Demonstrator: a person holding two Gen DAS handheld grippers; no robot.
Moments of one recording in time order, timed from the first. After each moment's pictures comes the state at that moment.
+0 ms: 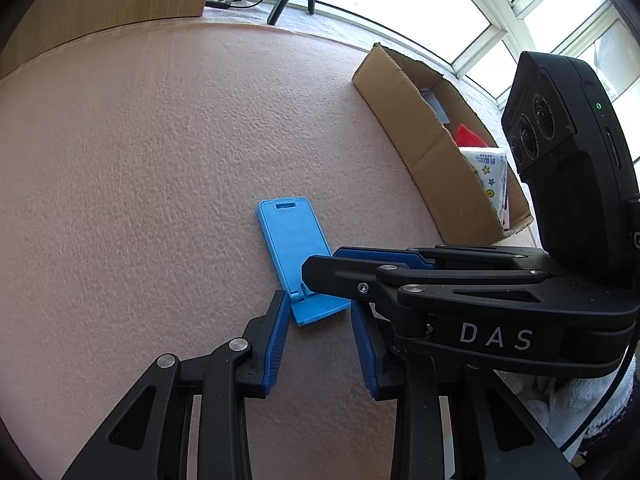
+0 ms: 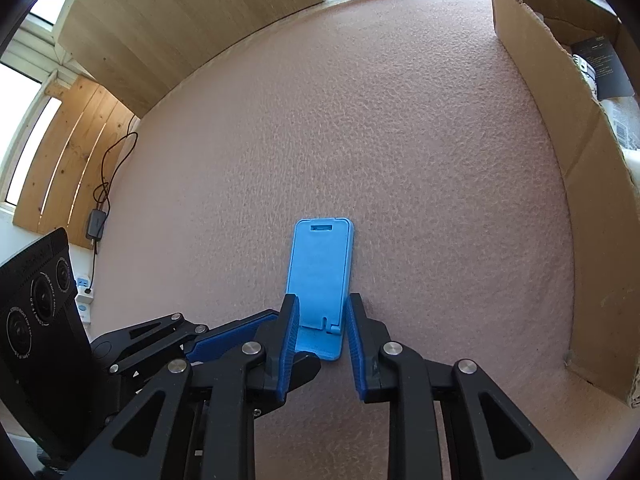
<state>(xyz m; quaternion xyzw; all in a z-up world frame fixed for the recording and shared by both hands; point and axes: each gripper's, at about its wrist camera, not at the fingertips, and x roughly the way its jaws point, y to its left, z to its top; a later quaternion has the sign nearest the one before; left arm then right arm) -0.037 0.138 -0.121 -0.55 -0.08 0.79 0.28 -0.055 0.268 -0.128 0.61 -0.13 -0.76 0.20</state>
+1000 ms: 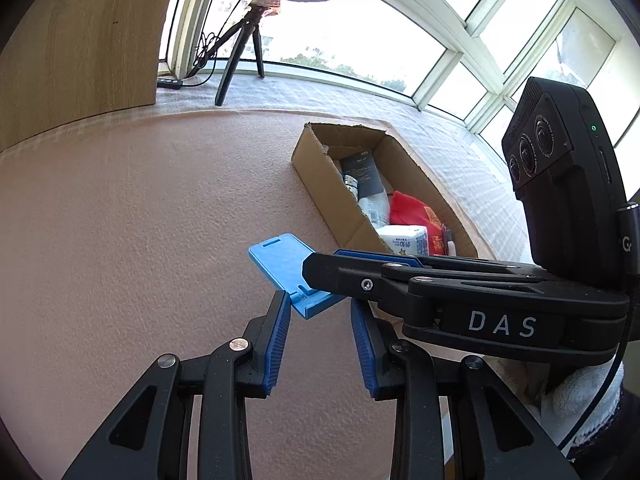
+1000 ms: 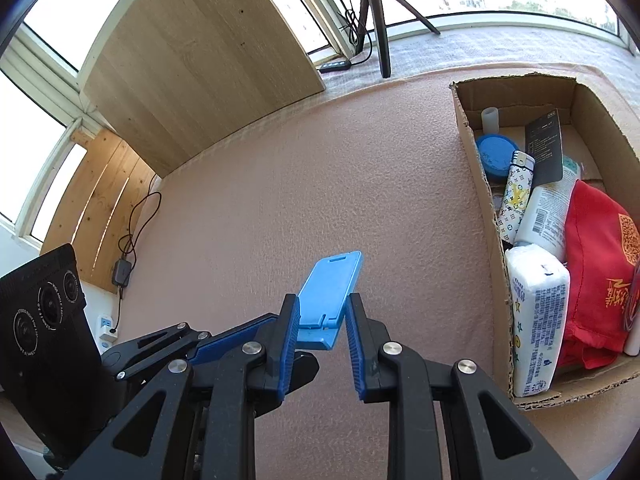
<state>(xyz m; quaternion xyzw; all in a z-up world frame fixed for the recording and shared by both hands) -0.052 0.179 -0.038 -0.47 -0.06 0.82 0.32 -0.057 0.317 -0.048 0.53 -0.16 -0.81 0.19</state>
